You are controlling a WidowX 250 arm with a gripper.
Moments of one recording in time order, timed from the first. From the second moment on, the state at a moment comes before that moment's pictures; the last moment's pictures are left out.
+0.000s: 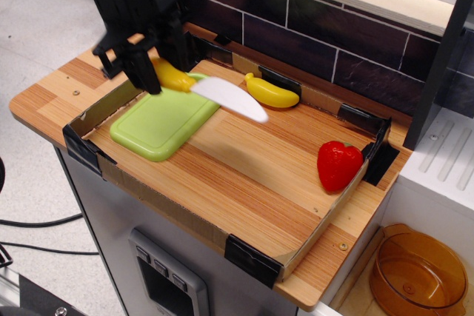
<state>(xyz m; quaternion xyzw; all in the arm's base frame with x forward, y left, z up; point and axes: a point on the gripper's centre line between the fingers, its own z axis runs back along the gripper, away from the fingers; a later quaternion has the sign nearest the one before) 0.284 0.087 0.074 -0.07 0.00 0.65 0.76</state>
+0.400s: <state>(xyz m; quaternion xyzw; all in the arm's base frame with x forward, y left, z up) 0.295 0.131 0.056 -0.06 0.02 0.70 0.71</state>
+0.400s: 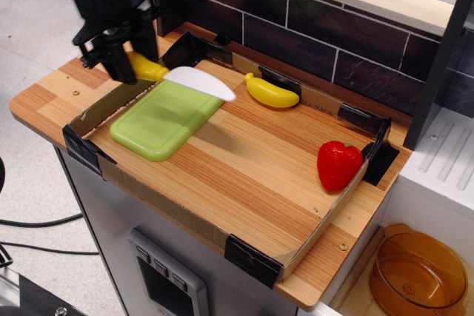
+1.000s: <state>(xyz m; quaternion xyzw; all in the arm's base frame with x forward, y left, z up) 0.284 0.141 0.030 -0.07 0.00 0.81 0.58</state>
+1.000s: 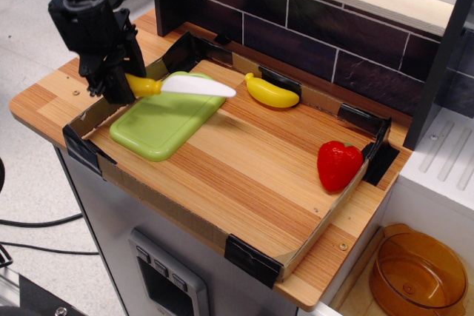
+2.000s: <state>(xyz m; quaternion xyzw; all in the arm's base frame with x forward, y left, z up) 0.281 0.134 0.030 -0.04 0.01 0.82 0.57</state>
